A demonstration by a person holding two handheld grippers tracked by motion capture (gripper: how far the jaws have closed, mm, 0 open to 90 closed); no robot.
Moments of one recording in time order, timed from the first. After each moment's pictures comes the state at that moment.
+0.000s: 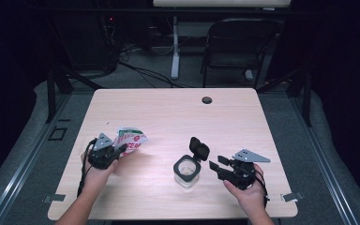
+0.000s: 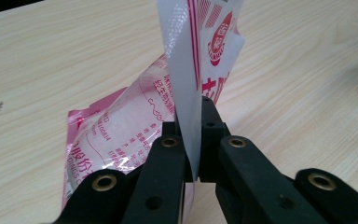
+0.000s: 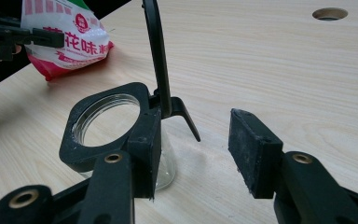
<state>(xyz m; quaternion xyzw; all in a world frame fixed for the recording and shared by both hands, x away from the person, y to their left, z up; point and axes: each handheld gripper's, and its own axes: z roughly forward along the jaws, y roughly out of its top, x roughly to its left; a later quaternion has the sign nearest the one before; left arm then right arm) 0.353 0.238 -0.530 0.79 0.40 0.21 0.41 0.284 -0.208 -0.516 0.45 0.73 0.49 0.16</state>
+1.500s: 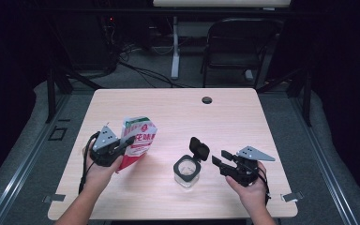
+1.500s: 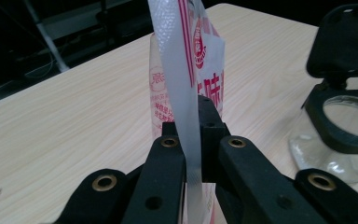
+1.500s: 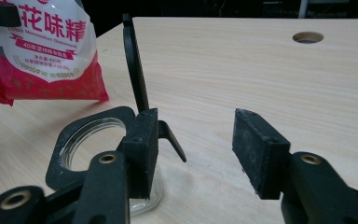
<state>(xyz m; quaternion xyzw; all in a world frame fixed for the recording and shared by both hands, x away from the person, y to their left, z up) 0.330 0.194 -0.465 0.79 0.32 0.23 0.46 0.289 -0.216 -0.510 0.45 0.71 0.51 0.18</state>
